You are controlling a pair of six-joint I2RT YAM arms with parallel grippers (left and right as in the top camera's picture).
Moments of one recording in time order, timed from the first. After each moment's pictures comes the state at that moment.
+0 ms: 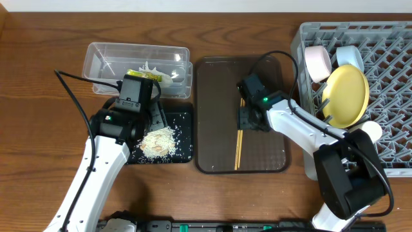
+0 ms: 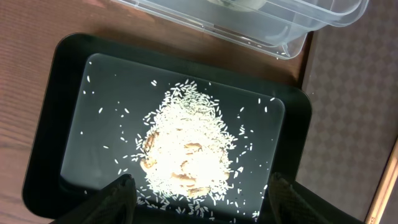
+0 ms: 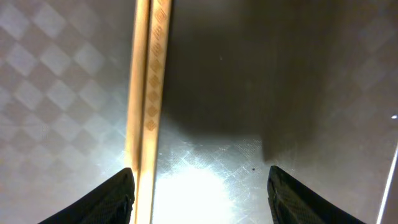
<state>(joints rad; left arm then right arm) -0.23 1.27 1.05 -0.92 -0.11 -0.49 0.50 1.84 1.12 -0.62 0.07 0.49</state>
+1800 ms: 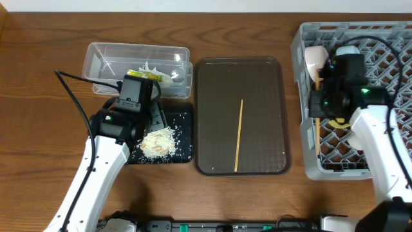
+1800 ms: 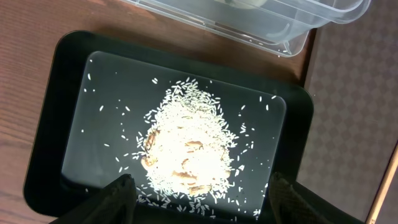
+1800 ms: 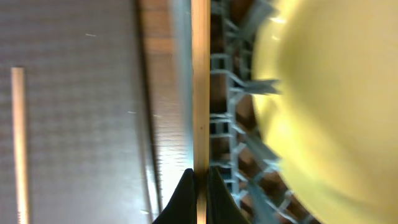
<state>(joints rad) -0.23 1.27 1.05 -0.93 -0.11 -0.49 -0.03 1.50 1.19 -0.91 0.00 0.05</state>
